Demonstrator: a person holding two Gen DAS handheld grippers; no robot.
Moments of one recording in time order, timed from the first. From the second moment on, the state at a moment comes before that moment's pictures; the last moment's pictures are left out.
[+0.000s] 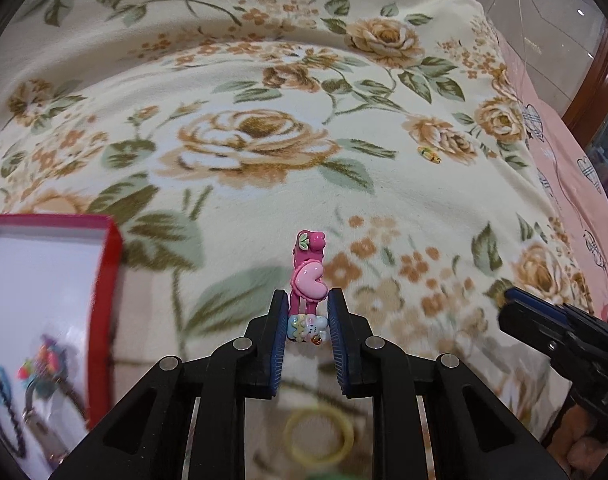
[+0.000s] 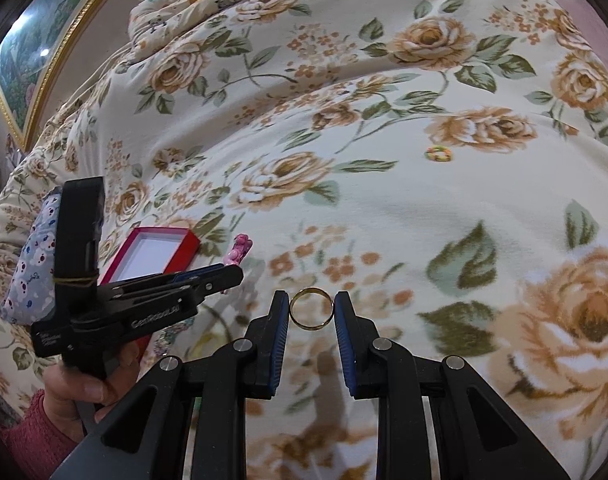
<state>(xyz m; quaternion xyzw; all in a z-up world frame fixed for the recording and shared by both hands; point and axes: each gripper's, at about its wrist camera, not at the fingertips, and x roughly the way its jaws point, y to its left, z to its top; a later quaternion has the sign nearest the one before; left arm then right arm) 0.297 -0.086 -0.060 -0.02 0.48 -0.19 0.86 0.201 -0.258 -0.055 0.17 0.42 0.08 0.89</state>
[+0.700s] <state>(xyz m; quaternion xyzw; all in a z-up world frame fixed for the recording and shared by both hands) 0.220 0.033 -0.007 -0.07 0.45 -0.13 0.88 0.231 -0.164 -0.041 0.13 0.42 0.17 0.88</state>
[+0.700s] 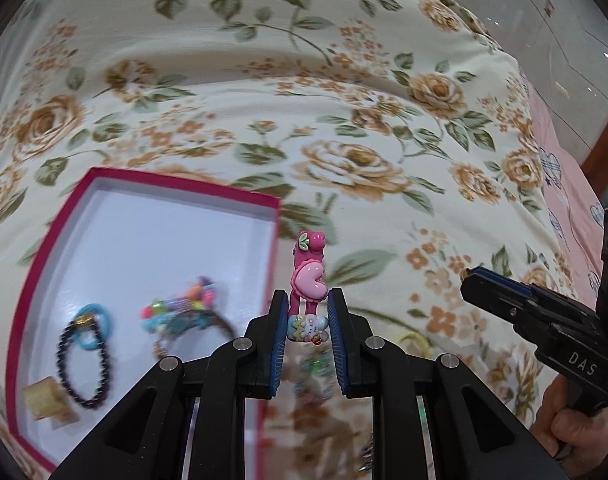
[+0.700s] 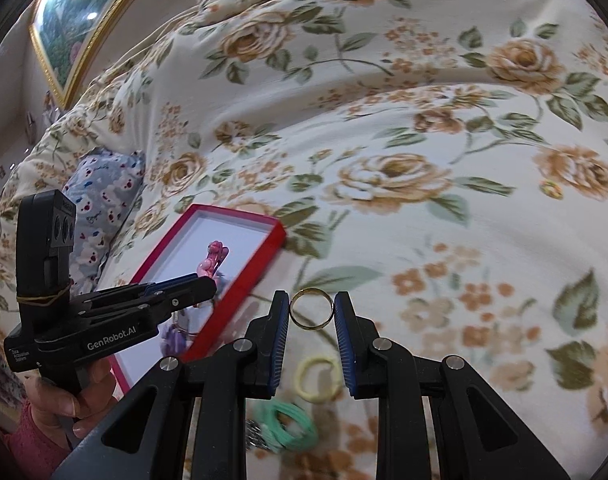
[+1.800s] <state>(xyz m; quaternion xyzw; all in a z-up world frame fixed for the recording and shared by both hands) 0.235 0.125 -0.013 -0.10 0.46 -0.04 0.88 0.297 -0.043 -0.062 0.08 0.45 0.26 0.85</state>
